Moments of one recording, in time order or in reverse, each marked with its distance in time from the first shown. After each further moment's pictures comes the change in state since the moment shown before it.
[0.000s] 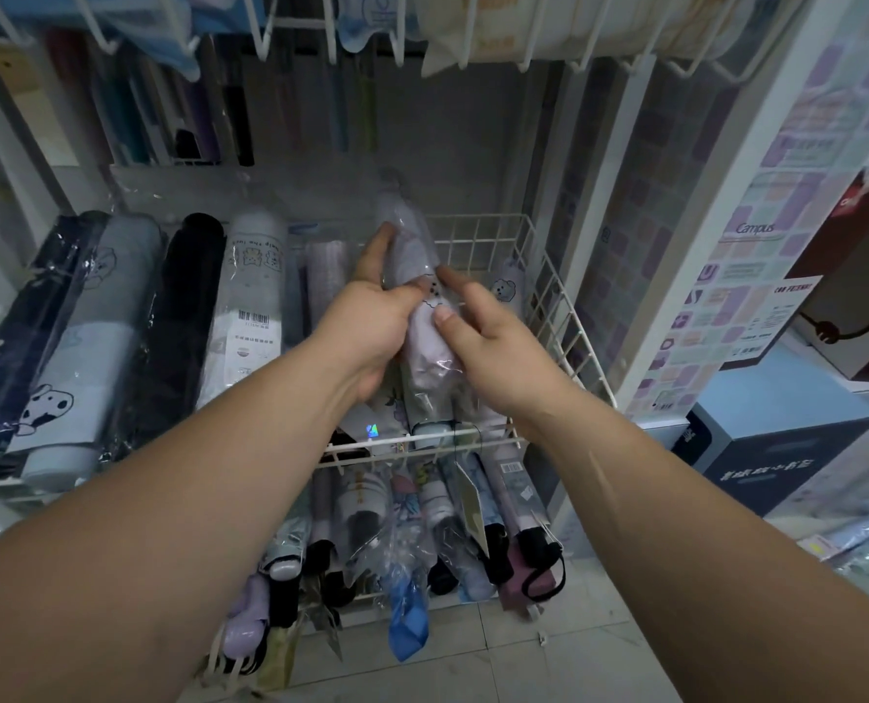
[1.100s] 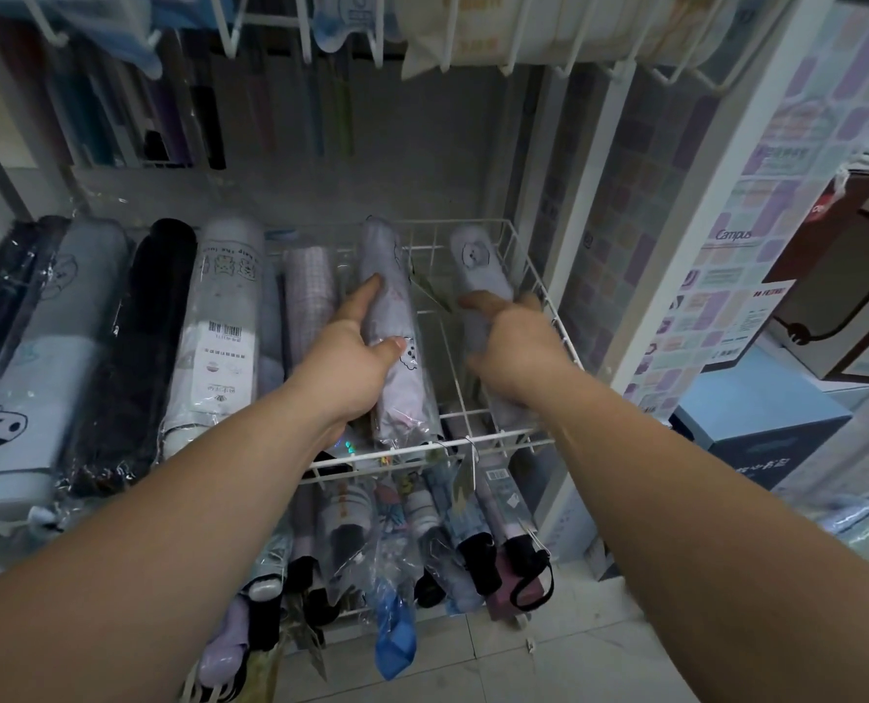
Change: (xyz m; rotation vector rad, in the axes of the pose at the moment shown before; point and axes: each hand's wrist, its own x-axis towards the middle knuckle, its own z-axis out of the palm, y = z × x) left_hand -0.010 -0.025 -0.021 0.442 -0.002 0.063; right_hand 0.037 0.018 -0.036 -0.852 0.031 0.207
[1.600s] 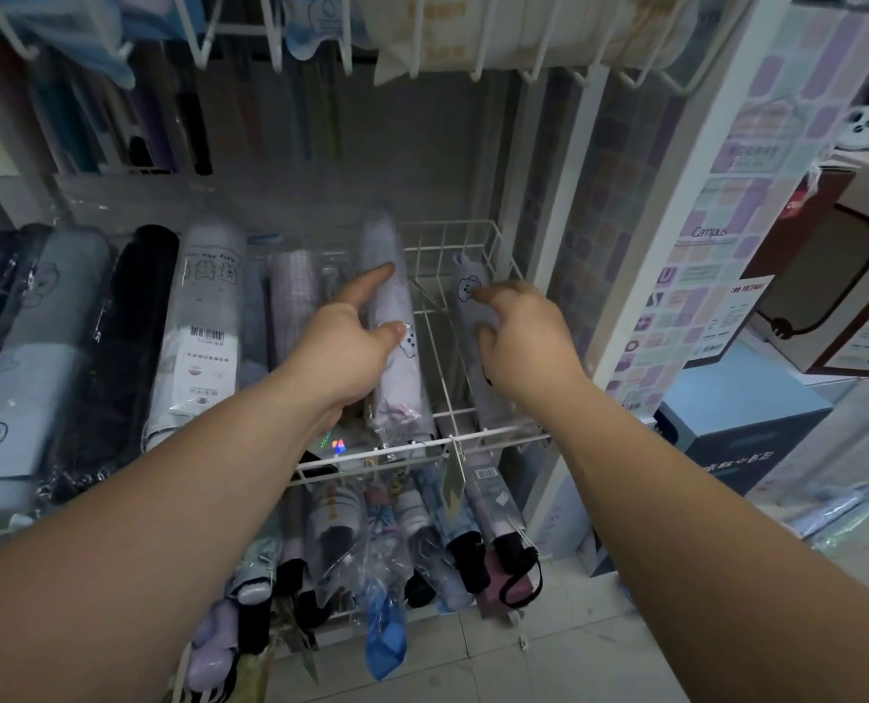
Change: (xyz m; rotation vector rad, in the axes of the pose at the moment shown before) left_hand 0.008 0.018 0.011 0.073 0.022 0.067; right_hand -0.015 0.017 -0.008 0.109 0.243 -0.095
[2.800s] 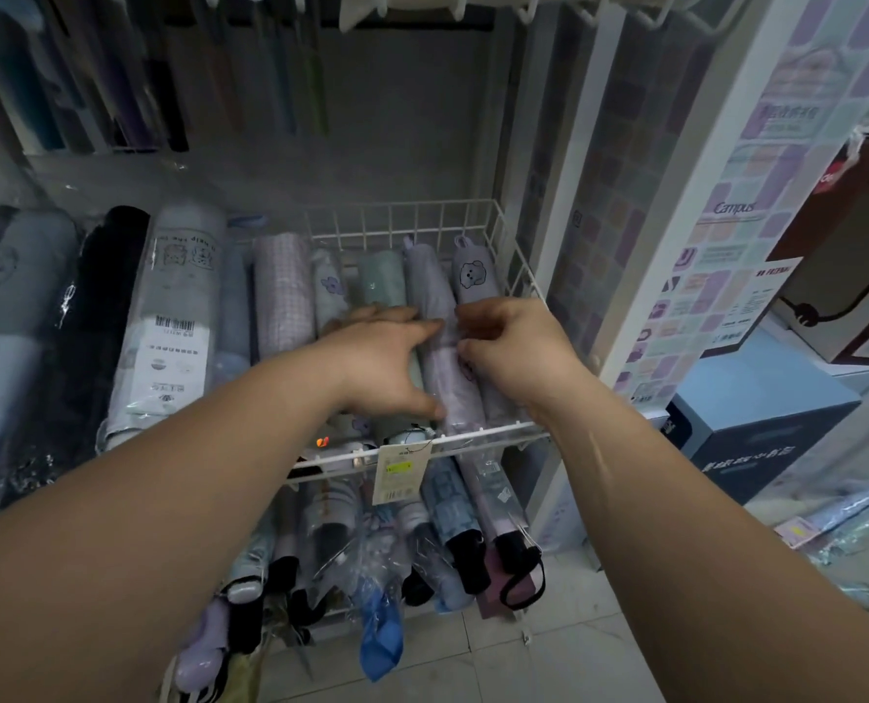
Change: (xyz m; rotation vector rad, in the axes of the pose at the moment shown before) left_hand 0.013 0.004 0.016 1.041 -0.528 0.088; right_hand 0.005 0.022 0.026 0.559 -0.127 0.157
